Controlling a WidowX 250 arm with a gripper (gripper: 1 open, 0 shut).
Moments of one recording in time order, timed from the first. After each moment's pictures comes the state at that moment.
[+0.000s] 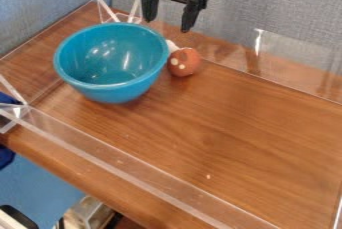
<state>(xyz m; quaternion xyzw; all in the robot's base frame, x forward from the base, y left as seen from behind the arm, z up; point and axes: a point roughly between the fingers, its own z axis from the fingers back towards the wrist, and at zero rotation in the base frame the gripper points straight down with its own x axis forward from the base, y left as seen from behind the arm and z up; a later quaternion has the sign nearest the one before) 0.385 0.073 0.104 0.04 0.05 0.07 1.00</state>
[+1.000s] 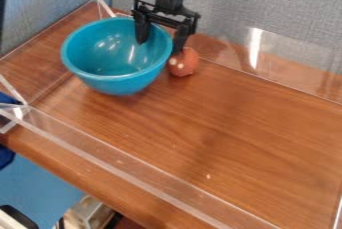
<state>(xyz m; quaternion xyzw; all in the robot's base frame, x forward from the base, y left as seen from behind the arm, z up) 0.390 0.082 0.063 0.05 0.08 0.10 0.99</state>
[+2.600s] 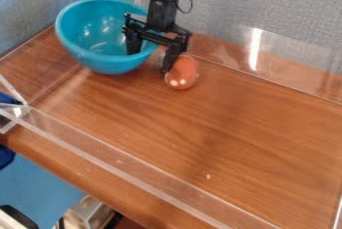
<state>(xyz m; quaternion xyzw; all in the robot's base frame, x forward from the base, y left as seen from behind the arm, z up) 0.361 0.082 0.055 0.05 0.09 0.09 0.99</state>
